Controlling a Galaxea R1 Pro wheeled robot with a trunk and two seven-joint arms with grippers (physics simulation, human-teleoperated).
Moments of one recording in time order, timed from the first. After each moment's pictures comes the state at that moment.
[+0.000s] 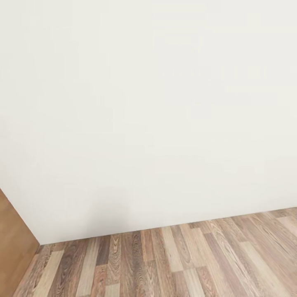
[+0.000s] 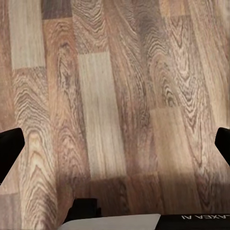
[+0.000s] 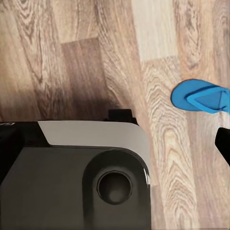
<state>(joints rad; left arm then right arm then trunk) 0.00 -0.04 0.00 -0.52 0.01 -0.20 0.00 0.02 -0.01 -0.03 -0.39 0.00 -0.03 0.00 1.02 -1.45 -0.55</state>
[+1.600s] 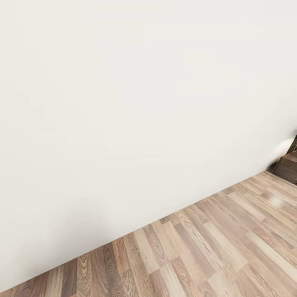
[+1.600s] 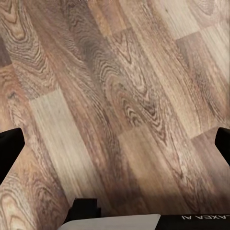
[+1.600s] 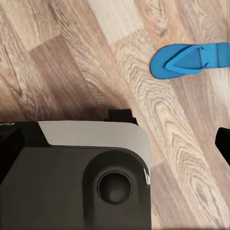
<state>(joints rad) 0.00 -0.04 0.00 -0.52 0.01 -0.20 0.00 0.02 -0.01 -0.03 -0.39 0.00 -0.03 0.00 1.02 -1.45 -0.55</state>
